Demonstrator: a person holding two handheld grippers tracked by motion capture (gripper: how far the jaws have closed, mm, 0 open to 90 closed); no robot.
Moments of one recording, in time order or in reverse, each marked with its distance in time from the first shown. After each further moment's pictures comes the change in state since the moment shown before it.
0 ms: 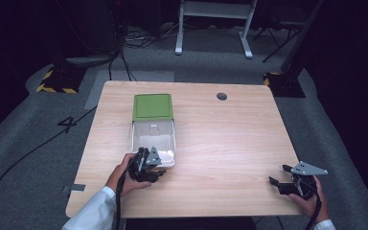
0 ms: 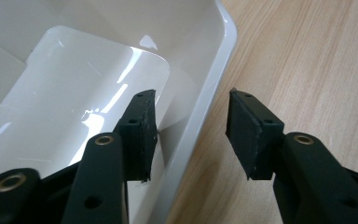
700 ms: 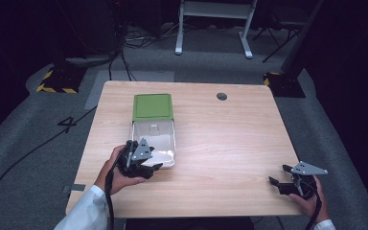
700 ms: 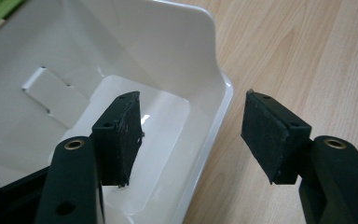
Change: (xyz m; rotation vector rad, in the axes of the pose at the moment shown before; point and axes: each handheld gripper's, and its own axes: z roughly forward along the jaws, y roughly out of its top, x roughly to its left) left arm 0.005 0.010 -0.057 -0.137 0.066 -0.006; right arm -0.001 0.000 0.000 0.001 0.003 0.003
